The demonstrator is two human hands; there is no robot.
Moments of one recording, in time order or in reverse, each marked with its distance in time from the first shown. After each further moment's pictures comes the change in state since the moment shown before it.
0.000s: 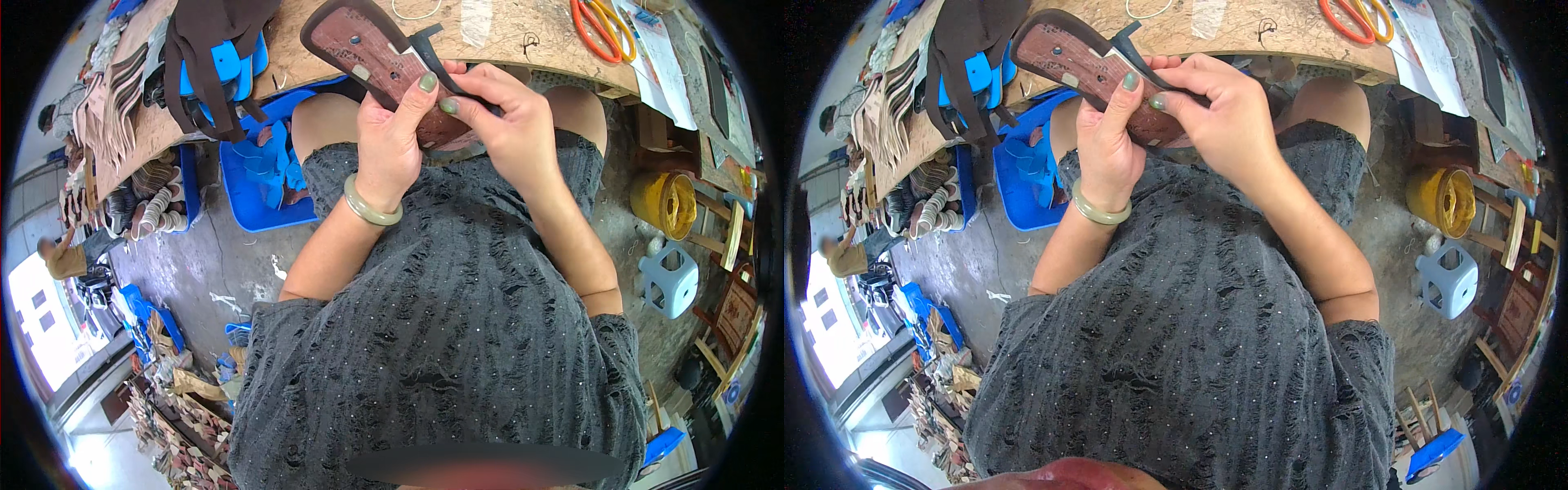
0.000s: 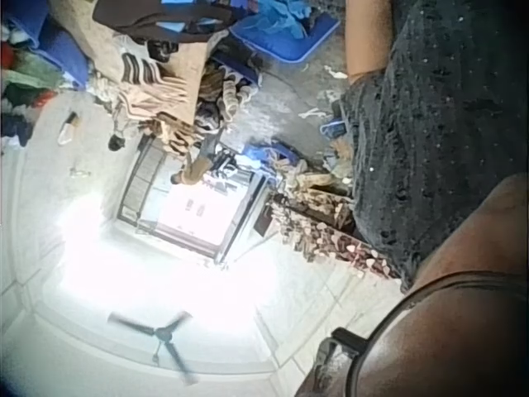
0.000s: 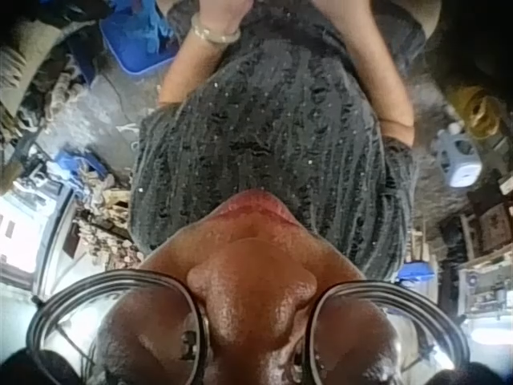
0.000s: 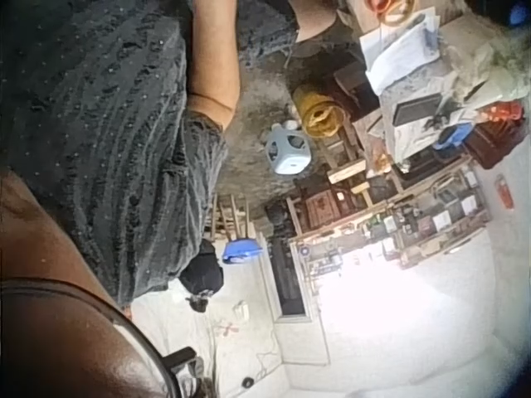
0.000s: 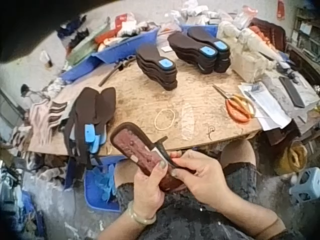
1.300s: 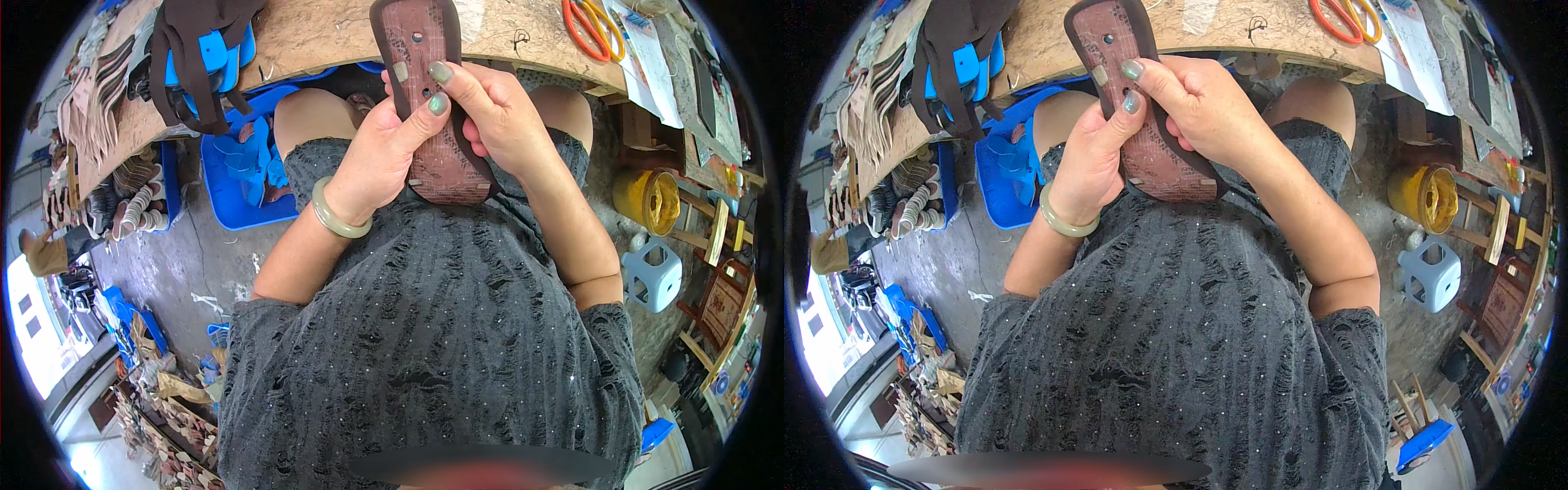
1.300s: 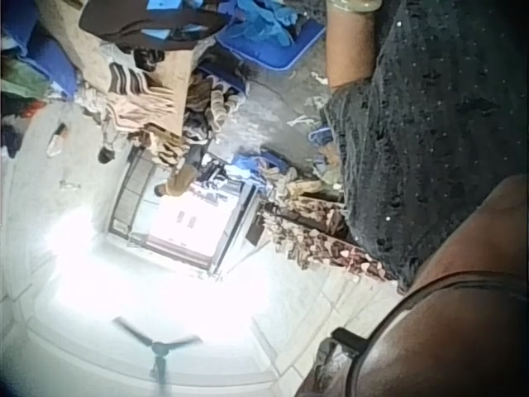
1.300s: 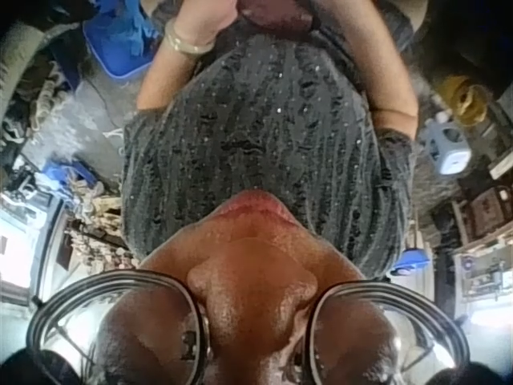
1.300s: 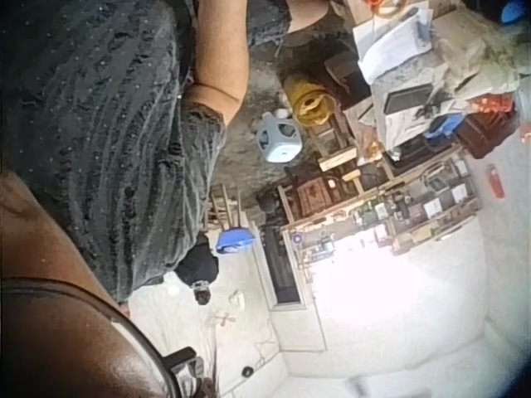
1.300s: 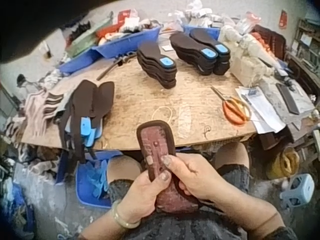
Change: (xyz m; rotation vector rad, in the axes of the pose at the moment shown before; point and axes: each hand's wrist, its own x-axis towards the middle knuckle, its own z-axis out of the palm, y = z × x) left_hand -0.019 0.026 0.005 -0.121 -0.203 -0.397; right_hand 0.012 -0.022 -0.008 0.053 -0.296 0.382
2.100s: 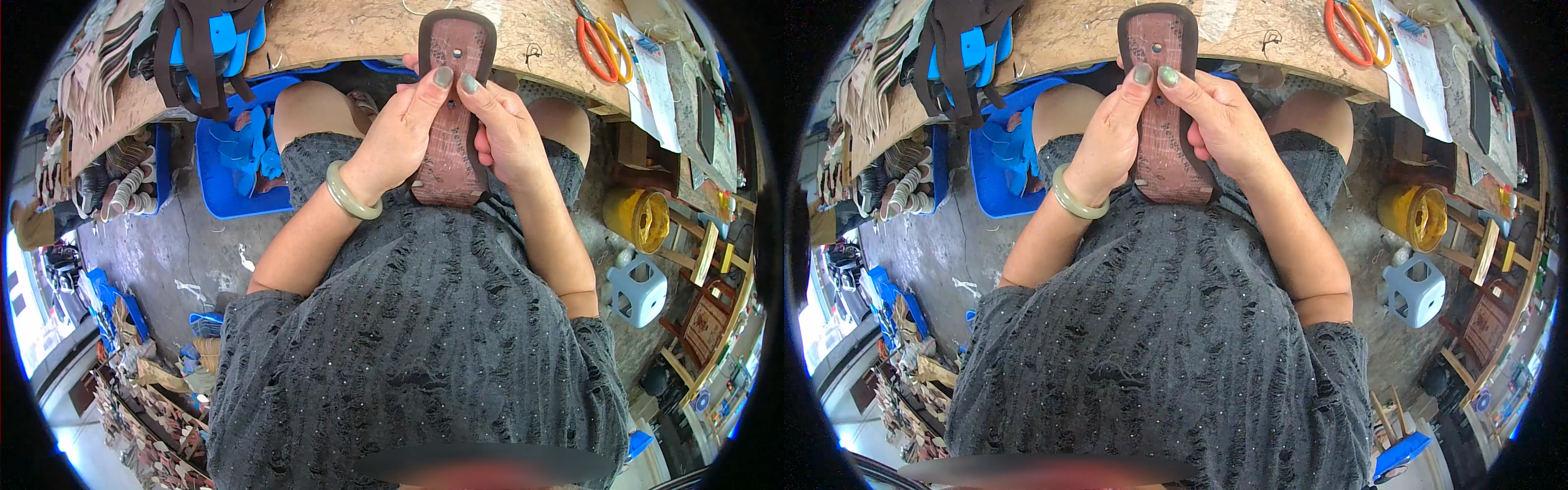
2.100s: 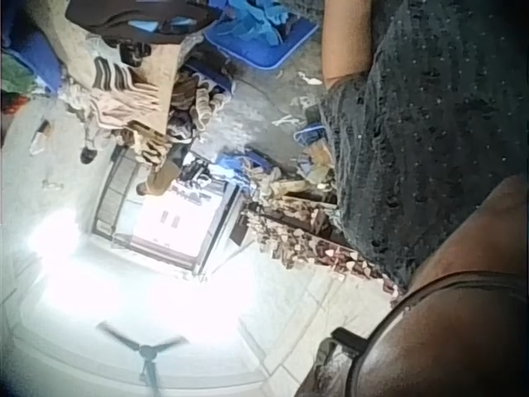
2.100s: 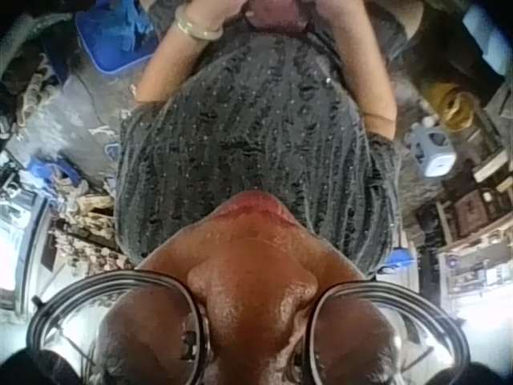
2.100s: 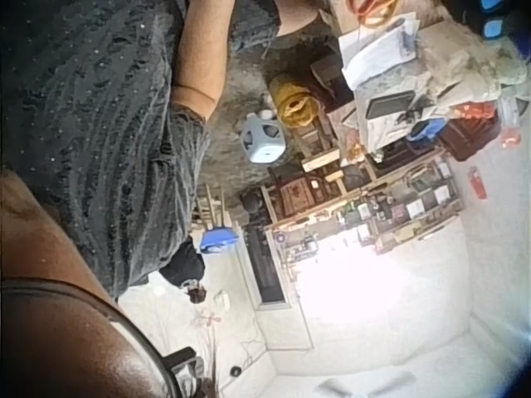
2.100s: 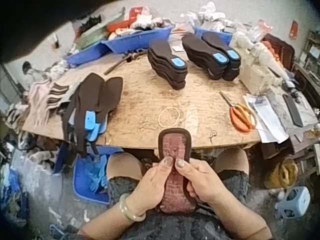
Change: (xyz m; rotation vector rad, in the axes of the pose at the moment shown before) left_hand 0.020 -0.006 -0.007 0.287 0.014 0.158; right_hand 0.002 0.028 -0.002 0.212 0.001 0.049
